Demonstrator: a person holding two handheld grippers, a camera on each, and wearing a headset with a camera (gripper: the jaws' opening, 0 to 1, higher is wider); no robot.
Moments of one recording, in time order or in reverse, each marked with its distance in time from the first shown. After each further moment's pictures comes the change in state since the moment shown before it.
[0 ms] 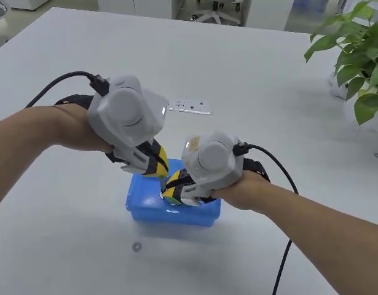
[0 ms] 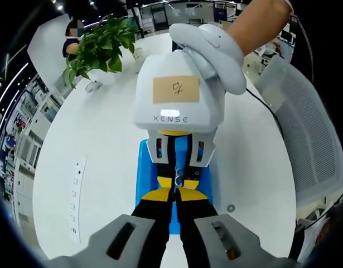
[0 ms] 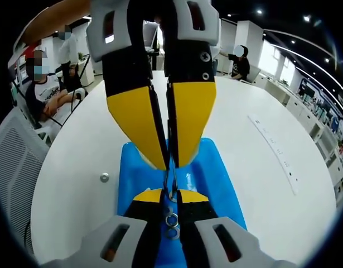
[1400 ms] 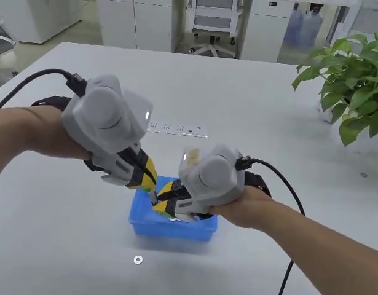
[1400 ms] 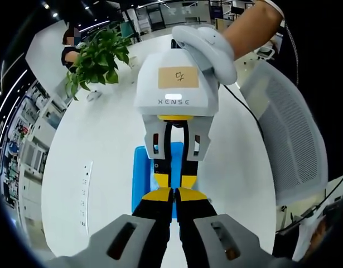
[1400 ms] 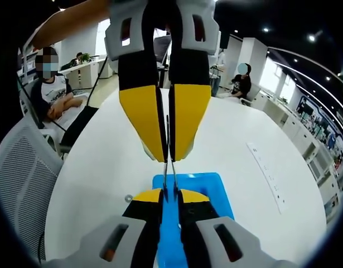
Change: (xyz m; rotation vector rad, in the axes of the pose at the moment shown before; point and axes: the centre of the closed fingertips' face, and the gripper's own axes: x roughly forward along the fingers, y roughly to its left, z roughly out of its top) left arm -0.059 -0.036 0.020 0.037 0.014 0.016; right arm -0.035 0.036 0.055 -0.087 -0.089 -0.025
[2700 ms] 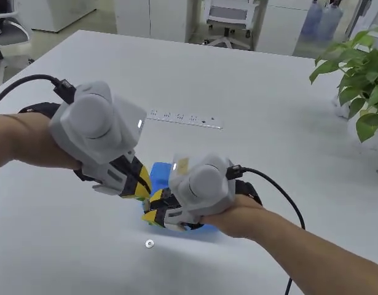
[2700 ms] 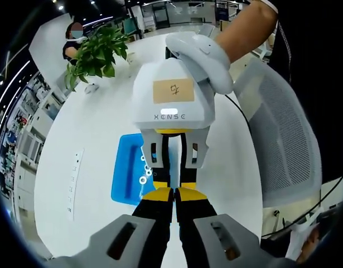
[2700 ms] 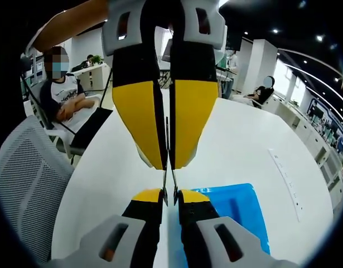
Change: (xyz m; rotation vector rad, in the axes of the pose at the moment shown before) left arm -0.004 -0.042 -0.020 -0.056 0.000 -0.015; right arm 0.030 0.047 0.007 -0.015 -0.024 0.090
